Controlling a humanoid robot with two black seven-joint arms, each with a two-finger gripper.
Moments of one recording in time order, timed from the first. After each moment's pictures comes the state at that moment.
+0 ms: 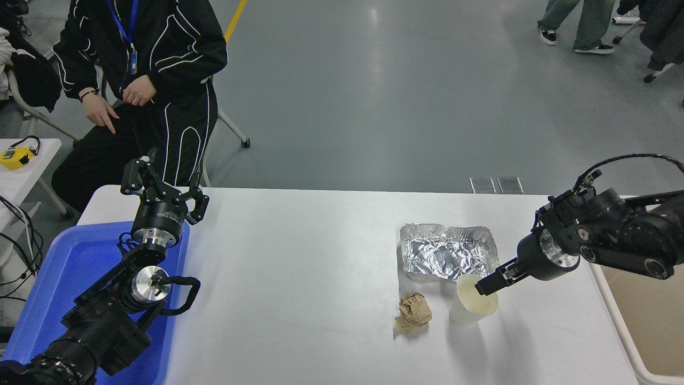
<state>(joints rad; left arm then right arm) -0.53 0.22 -1.06 -0.60 0.23 -0.31 -0.59 1.34 -0.51 -0.65 1.00 -1.22 0.33 0.33</state>
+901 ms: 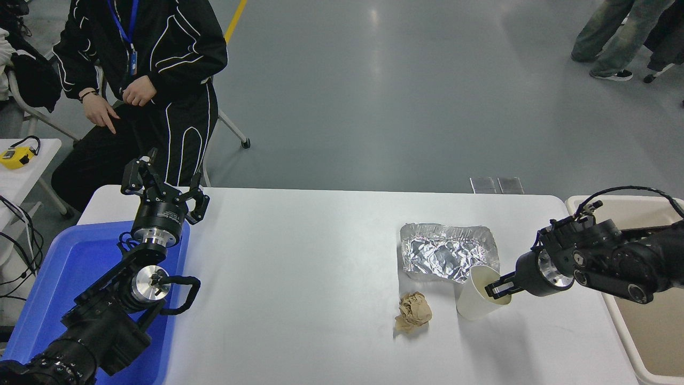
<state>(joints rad) -0.53 0.22 -1.06 -0.60 0.23 -0.31 -0.59 1.20 -0.48 -0.59 0.89 -1.22 0.27 0.34</state>
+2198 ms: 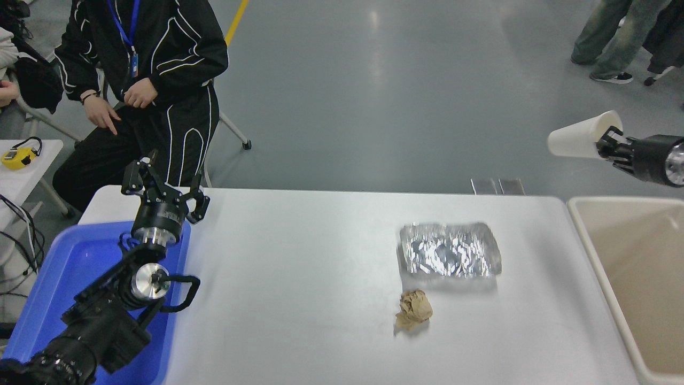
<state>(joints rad) -0.53 0.22 -1.06 -0.60 0.23 -0.31 -0.59 1.04 -0.49 -0.33 0.01 -0.41 0.39 0.36</state>
